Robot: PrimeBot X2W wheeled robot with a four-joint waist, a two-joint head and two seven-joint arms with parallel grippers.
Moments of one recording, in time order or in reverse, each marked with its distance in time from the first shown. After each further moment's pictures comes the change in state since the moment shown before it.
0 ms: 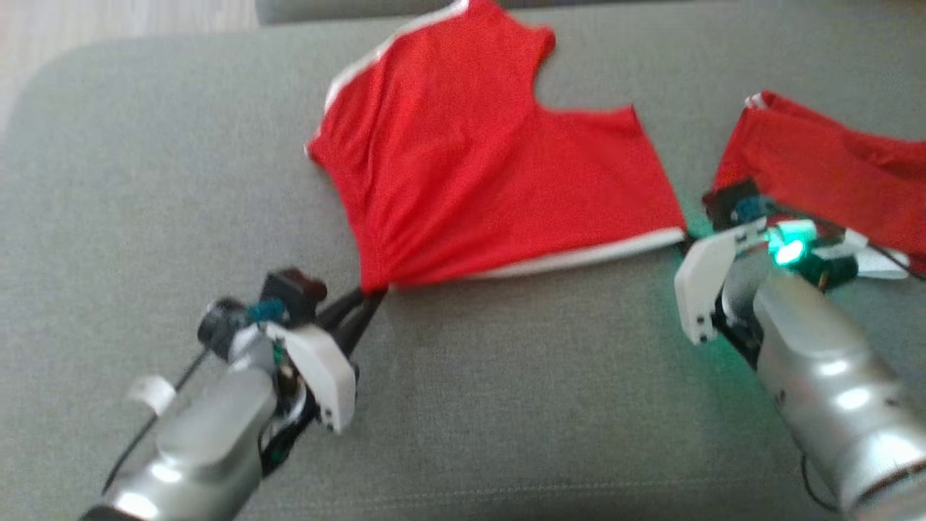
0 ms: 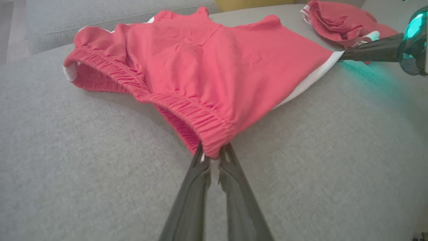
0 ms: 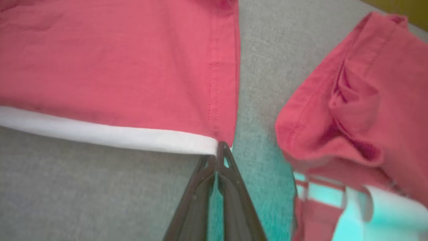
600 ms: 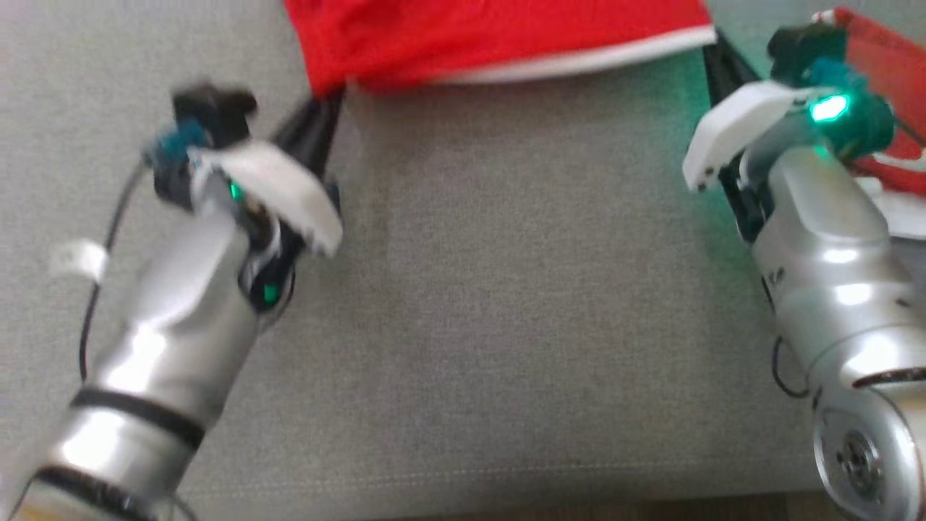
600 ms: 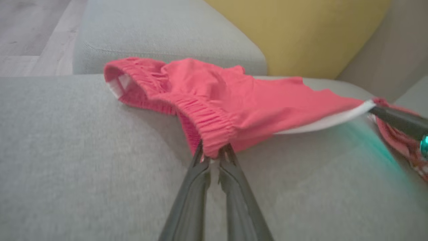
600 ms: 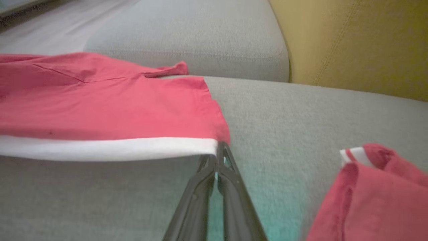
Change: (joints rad) left arm -0.269 -0.109 0.261 0.110 -0.081 0.000 0.000; right arm -0.235 0.098 -0.499 0.020 -0.296 0.000 -0.292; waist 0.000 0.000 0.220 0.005
